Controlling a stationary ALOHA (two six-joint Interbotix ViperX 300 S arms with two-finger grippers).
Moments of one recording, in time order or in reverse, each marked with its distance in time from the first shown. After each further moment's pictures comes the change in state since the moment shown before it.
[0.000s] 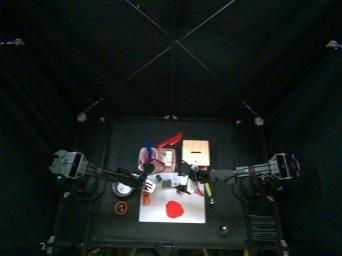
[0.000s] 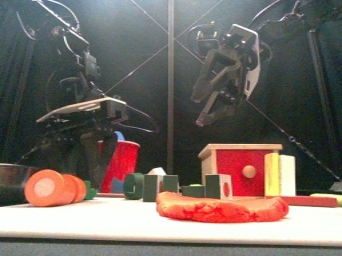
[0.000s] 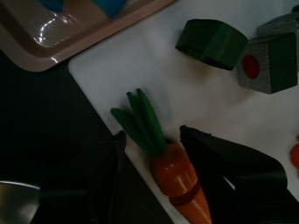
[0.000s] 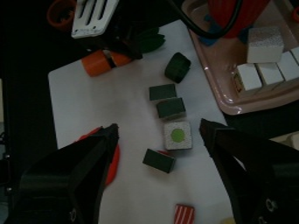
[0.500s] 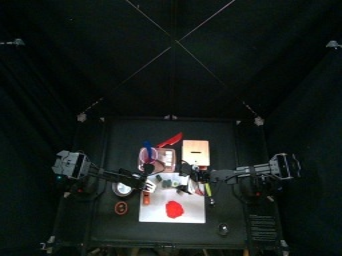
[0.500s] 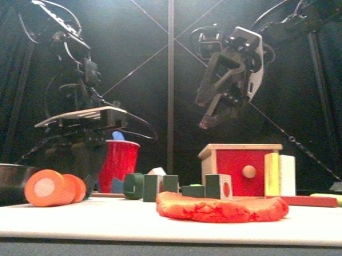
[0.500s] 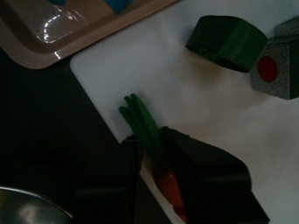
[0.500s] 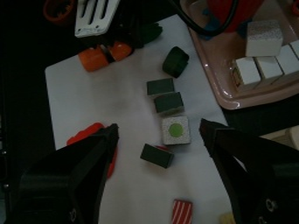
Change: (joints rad) left arm 0.000 0.026 -0.002 0.006 0.002 -0.023; right arm 0.000 -0.008 0.020 0.000 0.000 0.000
